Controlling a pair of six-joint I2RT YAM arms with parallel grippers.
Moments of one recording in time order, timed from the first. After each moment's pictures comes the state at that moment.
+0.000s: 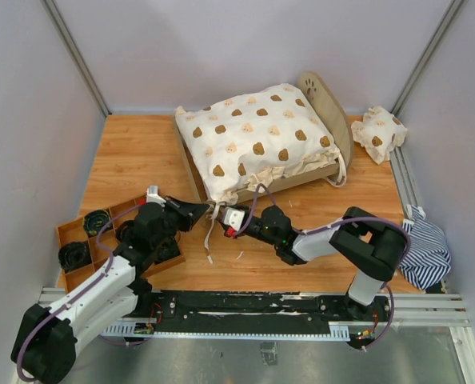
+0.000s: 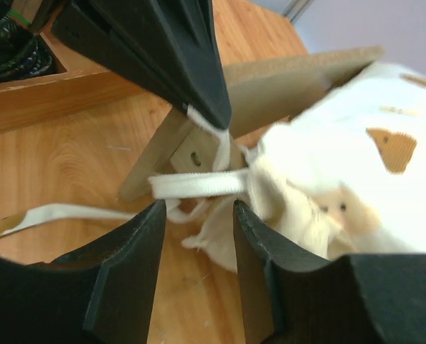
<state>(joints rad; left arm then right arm) -0.46 0.77 0.26 0.22 0.05 -1.40 0.99 1.74 0.60 1.08 -0.17 -0.61</state>
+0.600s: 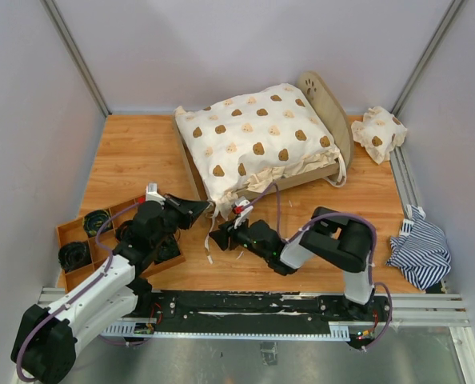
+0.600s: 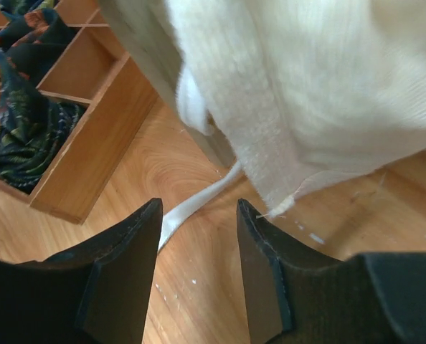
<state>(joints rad) -0.46 0.77 0.28 0.22 0.03 -1.38 1.08 1.88 0.56 1.16 0.11 0.35</state>
